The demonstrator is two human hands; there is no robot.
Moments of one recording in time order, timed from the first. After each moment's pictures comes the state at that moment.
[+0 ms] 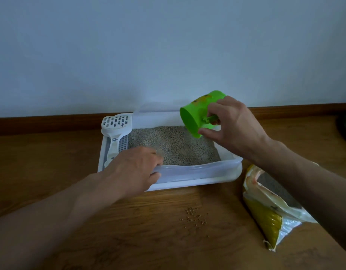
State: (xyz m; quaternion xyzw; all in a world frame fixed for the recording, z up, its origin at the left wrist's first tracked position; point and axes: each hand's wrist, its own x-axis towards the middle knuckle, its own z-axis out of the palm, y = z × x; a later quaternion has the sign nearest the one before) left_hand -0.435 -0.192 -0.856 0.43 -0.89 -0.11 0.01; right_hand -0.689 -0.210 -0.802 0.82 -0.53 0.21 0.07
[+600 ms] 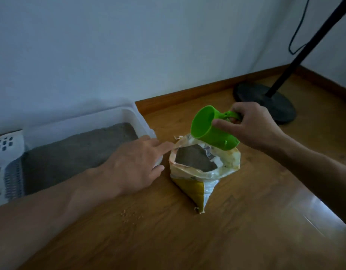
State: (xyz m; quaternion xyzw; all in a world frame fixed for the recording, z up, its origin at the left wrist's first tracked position) left_hand -0.605 -0.165 -0.832 0.20 -0.97 -0.13 0.08; right_hand -0.850 -0.059 -0.764 0.52 -0.82 0.24 -0.04
